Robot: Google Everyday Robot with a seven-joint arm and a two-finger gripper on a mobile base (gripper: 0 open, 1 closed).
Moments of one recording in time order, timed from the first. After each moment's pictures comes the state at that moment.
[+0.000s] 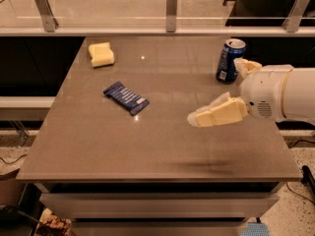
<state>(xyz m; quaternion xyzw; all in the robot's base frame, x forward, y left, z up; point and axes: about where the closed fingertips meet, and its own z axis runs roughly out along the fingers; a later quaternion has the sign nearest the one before) 0.482 -0.126 0.927 -0.39 0.76 0.15 0.50</state>
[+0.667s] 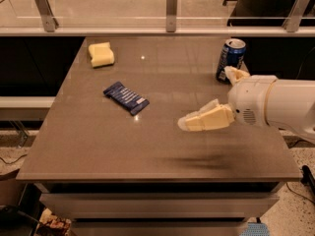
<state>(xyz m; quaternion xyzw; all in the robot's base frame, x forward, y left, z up) 0.489 -0.110 0.904 -0.38 0.75 0.17 0.51</state>
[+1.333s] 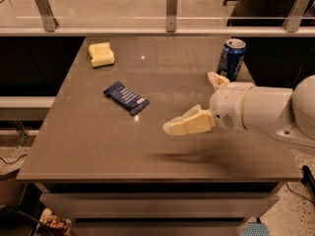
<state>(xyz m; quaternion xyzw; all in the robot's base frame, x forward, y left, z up) 0.498 -0.079 0.882 -0.39 0.74 0.19 0.51</state>
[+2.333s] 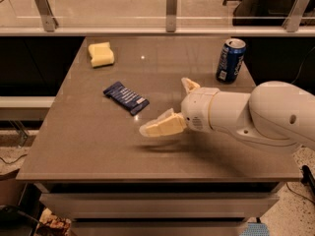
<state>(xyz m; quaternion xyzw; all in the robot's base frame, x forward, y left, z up) 0.516 -0.022 0.851 -0.40 0.73 0.22 0.51</state>
